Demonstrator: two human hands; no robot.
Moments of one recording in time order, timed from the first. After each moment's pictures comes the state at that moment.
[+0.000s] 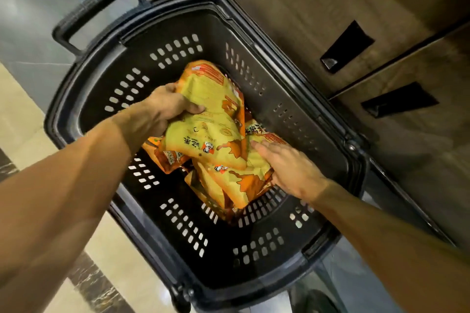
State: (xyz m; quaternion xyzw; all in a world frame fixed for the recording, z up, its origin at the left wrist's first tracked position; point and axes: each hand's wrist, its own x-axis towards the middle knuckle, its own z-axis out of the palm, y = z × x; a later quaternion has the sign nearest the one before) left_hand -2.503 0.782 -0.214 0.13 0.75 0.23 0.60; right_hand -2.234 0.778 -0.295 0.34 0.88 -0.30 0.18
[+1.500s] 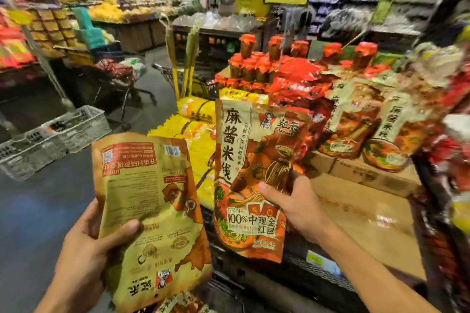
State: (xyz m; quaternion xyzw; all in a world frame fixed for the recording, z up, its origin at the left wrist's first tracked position) left_hand -2.439 0.702 0.497 0.34 0.54 0.59 0.50; right_hand -2.115 0.769 0.501 0.49 0.55 -0.49 -0.47
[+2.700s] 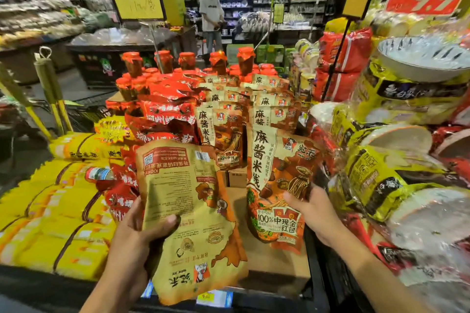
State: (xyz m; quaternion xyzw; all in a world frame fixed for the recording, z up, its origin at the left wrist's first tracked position) left_hand -2.050 0.784 0.533 0.37 0.44 0.50 0.65; right_hand -1.737 0.754 0.464 0.62 0.37 -0.41 -0.57
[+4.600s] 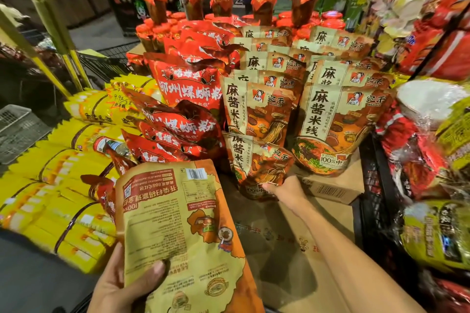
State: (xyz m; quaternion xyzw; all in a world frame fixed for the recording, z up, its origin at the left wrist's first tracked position) left_hand -2.054 0.853 0.458 0.28 0.56 0.49 0.60; right_hand -1.743 1.009 0.289 0.74 0.36 -0.46 -0.34
